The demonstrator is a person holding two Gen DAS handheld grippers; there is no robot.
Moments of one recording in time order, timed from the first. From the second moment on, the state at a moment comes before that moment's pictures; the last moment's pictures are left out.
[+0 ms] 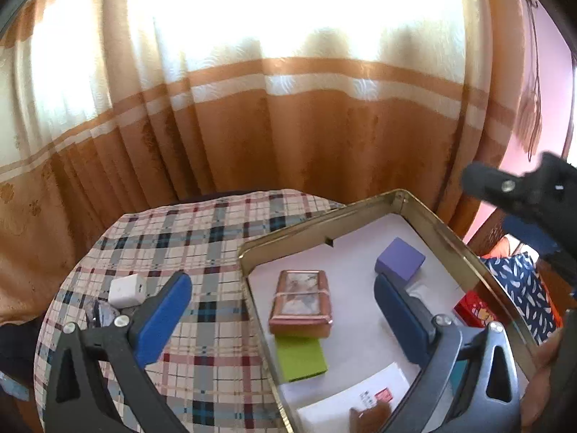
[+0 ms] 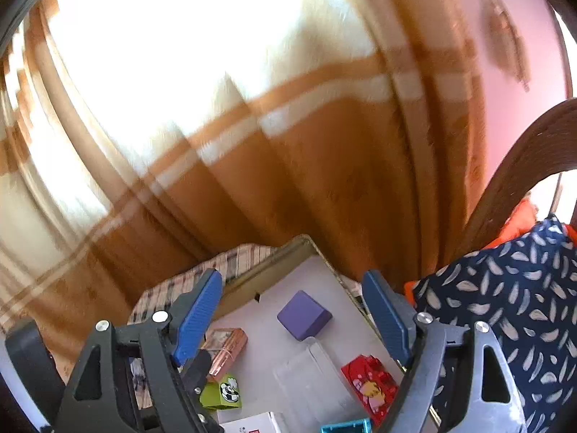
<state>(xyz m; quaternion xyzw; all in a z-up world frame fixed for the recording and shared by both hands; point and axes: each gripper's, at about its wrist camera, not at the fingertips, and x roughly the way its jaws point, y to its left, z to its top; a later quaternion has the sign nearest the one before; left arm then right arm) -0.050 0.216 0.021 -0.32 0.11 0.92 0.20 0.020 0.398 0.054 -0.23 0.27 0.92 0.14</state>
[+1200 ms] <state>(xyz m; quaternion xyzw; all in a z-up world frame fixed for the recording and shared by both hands) -0.044 0.047 -0.008 -0.19 0.06 0.98 0.03 0.092 0.186 0.031 0.03 0.02 0.98 0.17</state>
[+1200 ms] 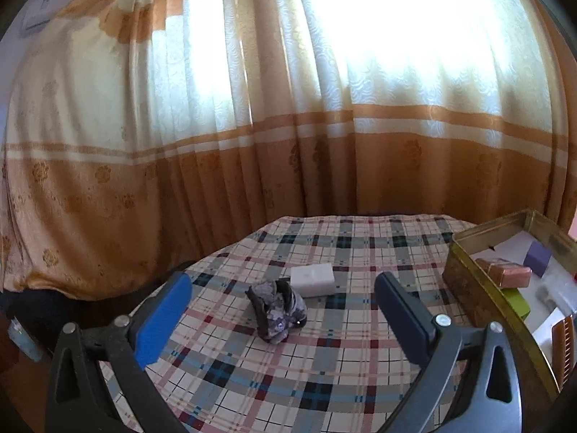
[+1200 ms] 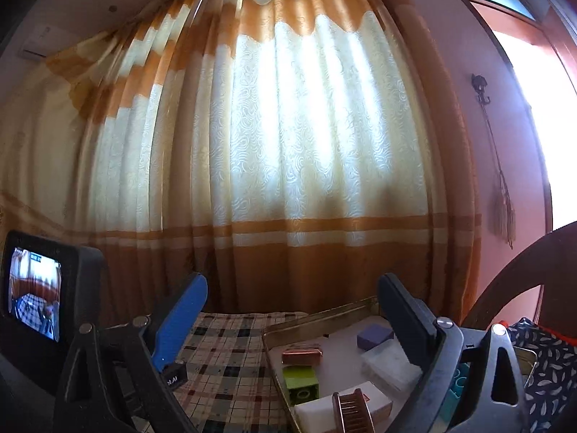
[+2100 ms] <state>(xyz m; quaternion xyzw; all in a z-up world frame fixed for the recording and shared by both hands) -0.058 0.019 -0.016 -0.23 0.00 0.97 0.02 0.070 0.169 0.028 -0.03 0.03 0.99 0.15</state>
